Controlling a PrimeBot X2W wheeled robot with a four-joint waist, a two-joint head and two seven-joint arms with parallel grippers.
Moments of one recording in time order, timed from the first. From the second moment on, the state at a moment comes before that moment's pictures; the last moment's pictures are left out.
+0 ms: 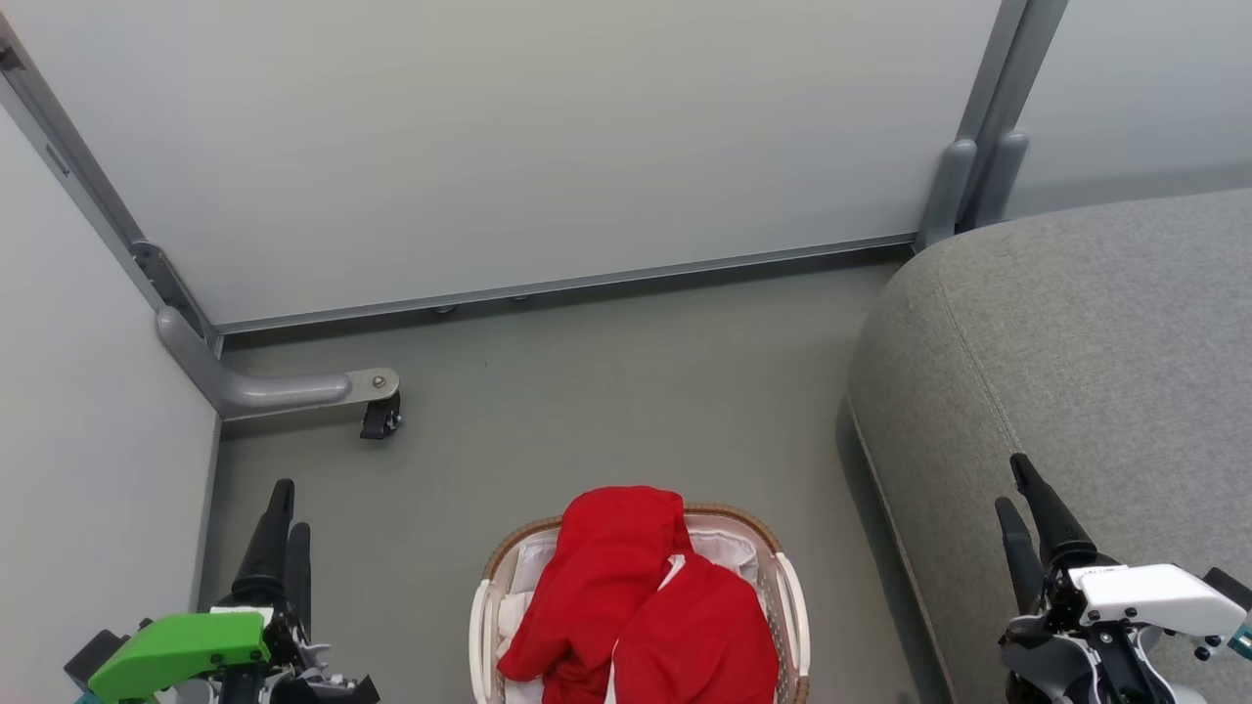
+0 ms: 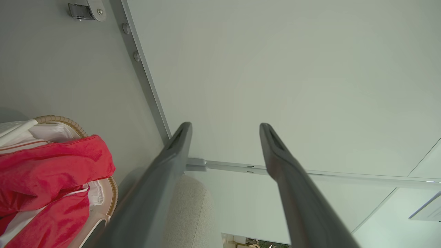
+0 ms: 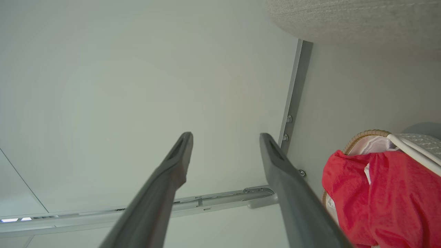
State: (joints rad) left arm -0.06 0.04 0.09 0.29 -1.61 -0.13 0.09; right arm -0.08 -0.03 -0.10 0.30 1.61 0.13 0.09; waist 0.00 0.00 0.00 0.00
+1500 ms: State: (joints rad) left arm -0.05 0.04 -0.05 0.21 -0.92 -0.11 -0.08; right arm -0.05 -0.04 -0.11 0.21 0.83 0.13 -0.08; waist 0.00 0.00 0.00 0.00
